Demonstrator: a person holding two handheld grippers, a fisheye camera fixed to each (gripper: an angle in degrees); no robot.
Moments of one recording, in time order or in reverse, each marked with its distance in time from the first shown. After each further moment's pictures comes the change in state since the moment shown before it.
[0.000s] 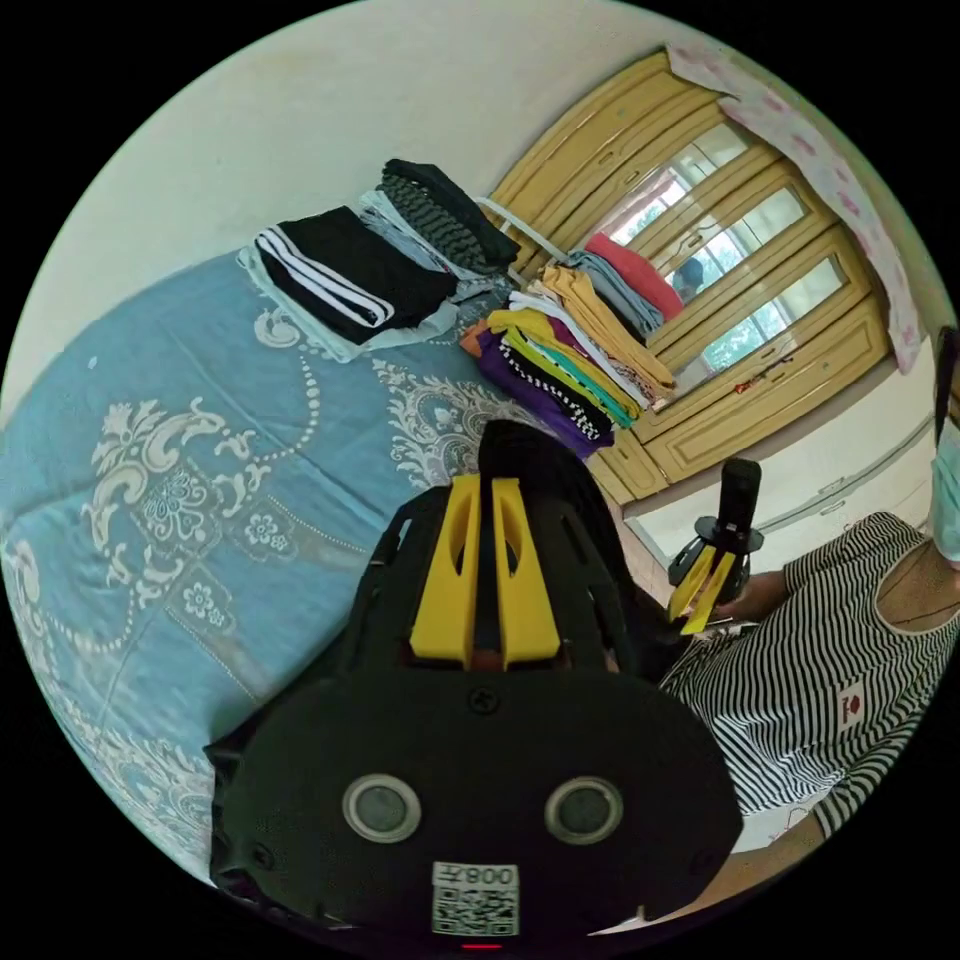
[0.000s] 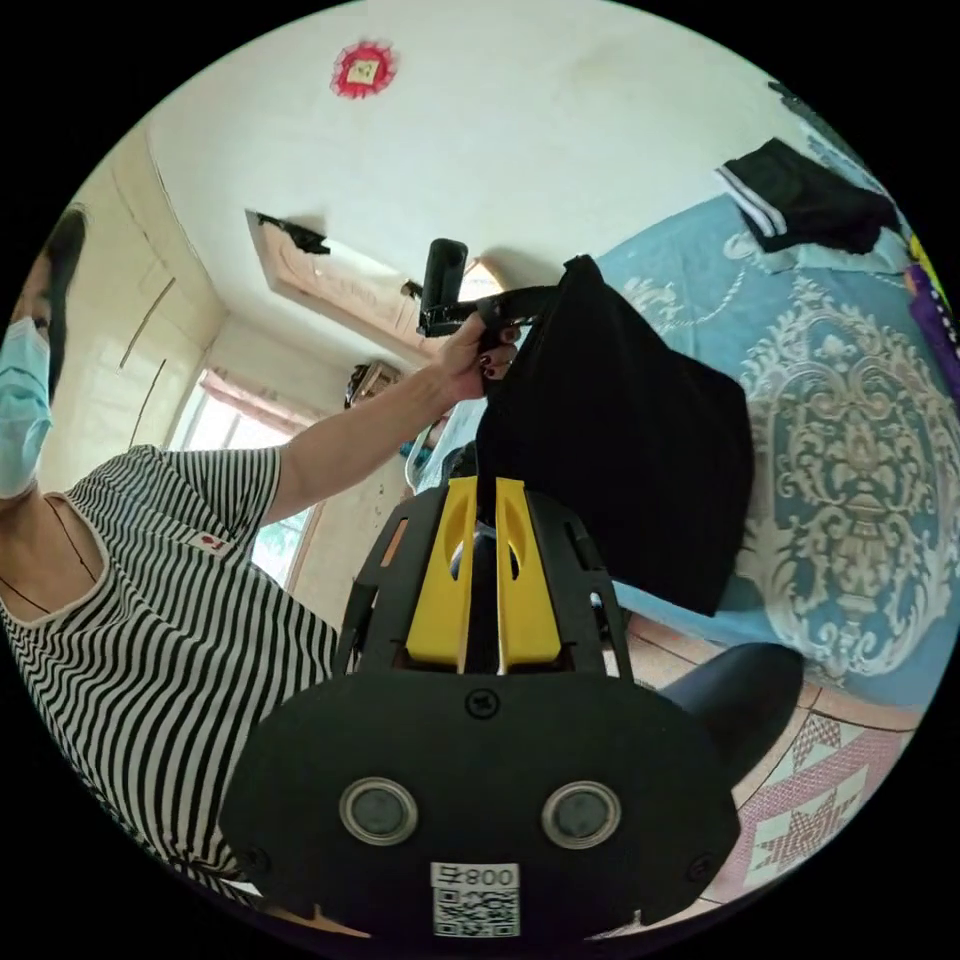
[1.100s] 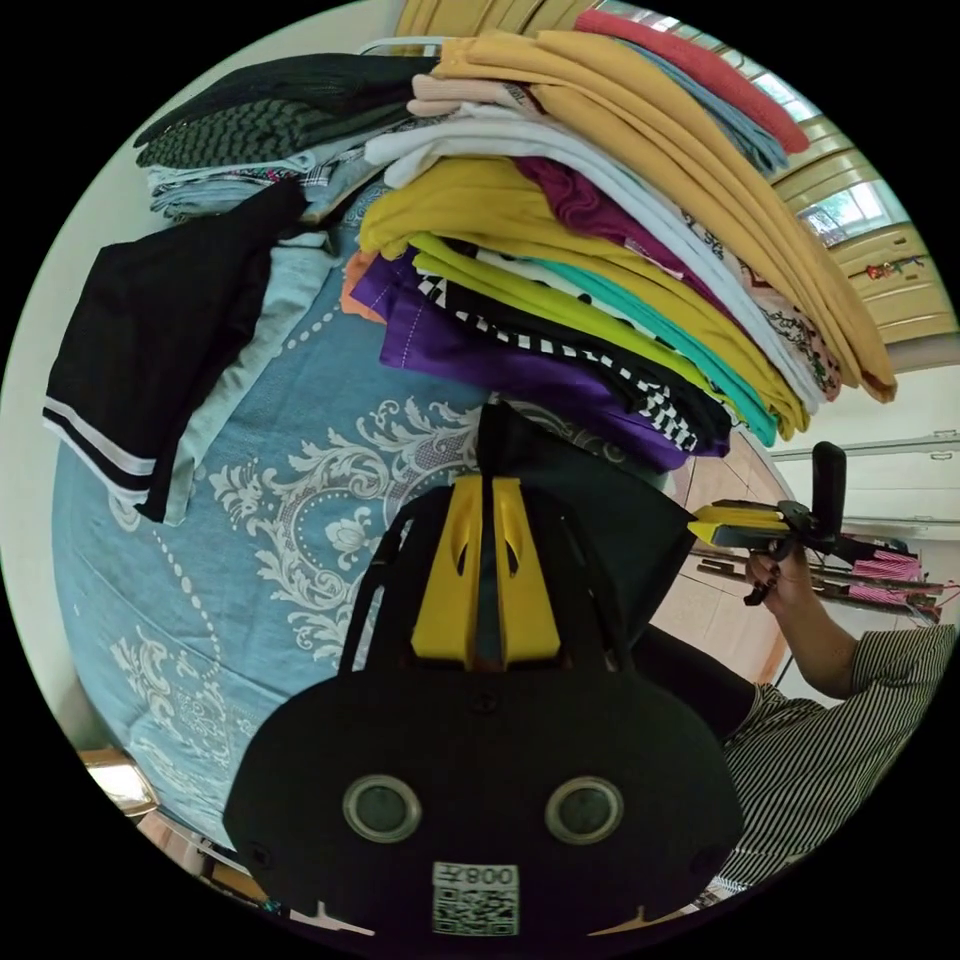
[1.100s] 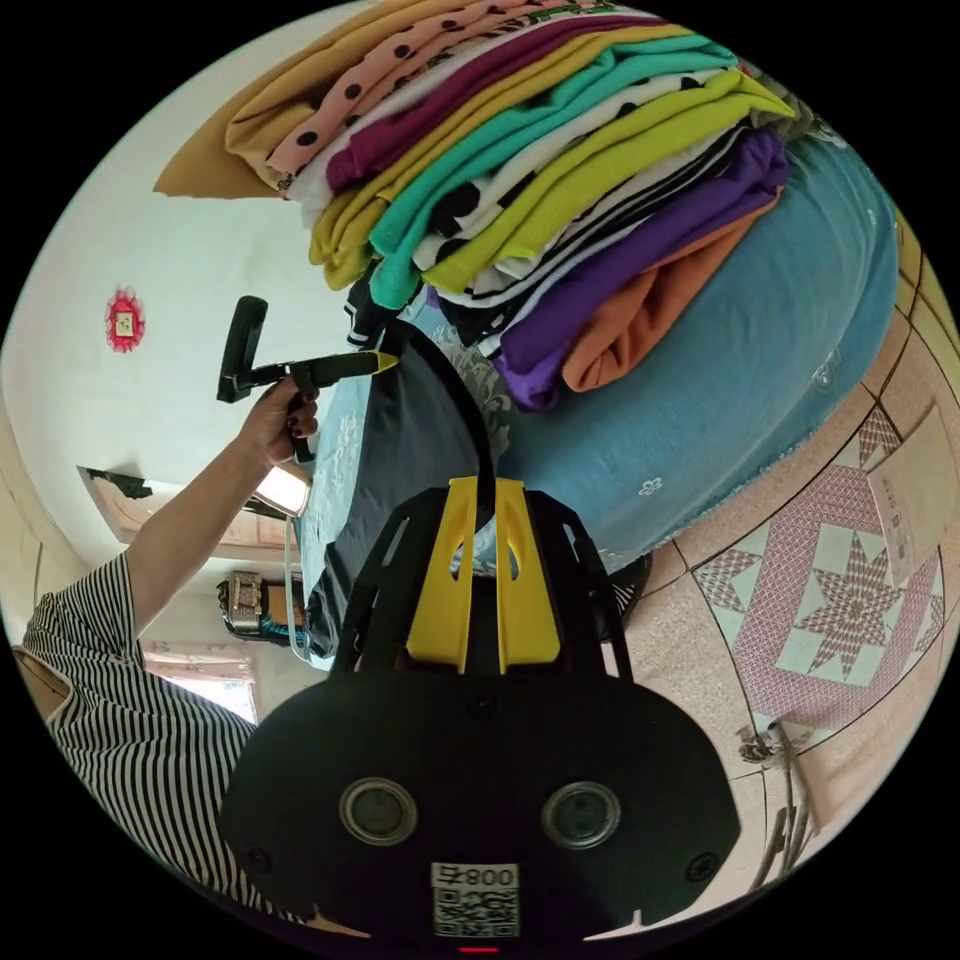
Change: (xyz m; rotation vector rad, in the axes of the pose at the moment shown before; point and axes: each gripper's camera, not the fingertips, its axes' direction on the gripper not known) left arm 0.330 -0.410 0.342 -0.504 -0.287 0.204; right arm 0.275 0.289 -0.247 0.439 0.389 0.609
